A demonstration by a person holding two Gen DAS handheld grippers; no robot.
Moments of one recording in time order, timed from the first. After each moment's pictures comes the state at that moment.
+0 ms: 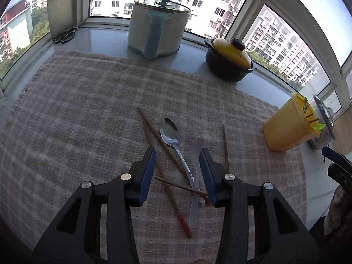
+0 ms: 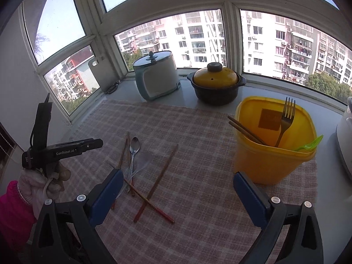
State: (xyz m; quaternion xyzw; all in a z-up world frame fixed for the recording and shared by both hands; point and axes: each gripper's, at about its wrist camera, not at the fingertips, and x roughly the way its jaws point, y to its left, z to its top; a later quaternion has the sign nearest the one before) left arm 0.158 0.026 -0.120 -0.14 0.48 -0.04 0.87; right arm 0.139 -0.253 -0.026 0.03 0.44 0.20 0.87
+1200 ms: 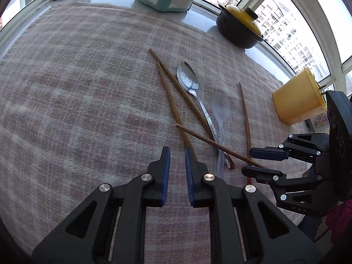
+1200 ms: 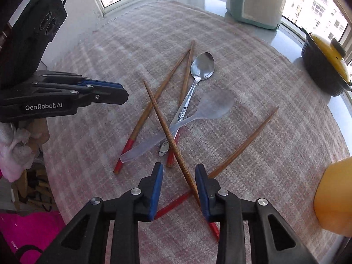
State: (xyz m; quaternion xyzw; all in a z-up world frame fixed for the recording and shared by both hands) left arm 0.132 0.044 -0.188 -0.18 0.54 -0.07 0.82; right arm 0.161 -0.093 -0.154 -0.20 0.58 0.35 0.71
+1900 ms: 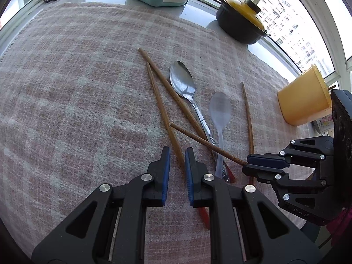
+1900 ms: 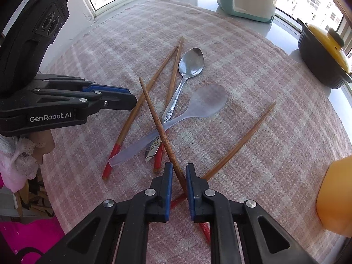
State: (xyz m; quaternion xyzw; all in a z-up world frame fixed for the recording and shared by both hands) left arm 0.157 0.029 -0.198 -0.16 0.56 -0.07 0.81; right arm 0.178 -0.102 -0.163 -0.17 0.59 0.34 0.71
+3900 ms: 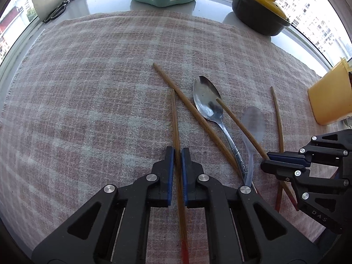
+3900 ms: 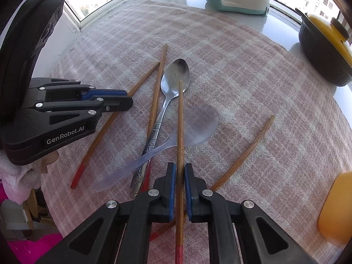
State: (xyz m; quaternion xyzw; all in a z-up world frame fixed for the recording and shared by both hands) left arm 0.204 0.020 -0.201 -0.08 0.58 -0.01 0.81; right arm 0.219 -0.083 -0.175 -0.13 0.61 0.33 0.71
